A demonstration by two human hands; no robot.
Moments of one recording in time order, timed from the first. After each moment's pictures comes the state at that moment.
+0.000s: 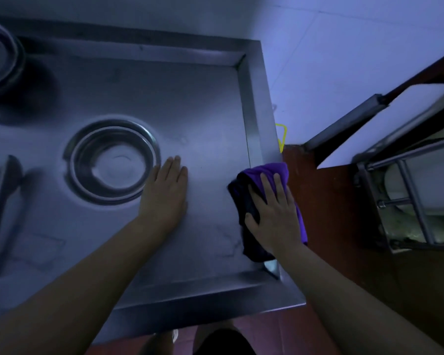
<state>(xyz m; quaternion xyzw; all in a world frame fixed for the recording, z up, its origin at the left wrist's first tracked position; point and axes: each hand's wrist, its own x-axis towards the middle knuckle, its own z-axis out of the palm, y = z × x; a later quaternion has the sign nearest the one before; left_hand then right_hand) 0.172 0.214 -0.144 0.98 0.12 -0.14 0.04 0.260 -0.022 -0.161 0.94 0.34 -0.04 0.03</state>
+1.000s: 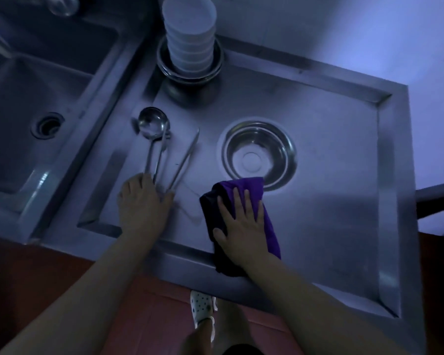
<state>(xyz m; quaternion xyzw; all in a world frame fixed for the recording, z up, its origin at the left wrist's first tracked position) -0.094 0.380 -0.144 0.82 0.55 0.00 0.14 0.042 0.214 -0.190 0.85 0.51 -0.14 0.00</state>
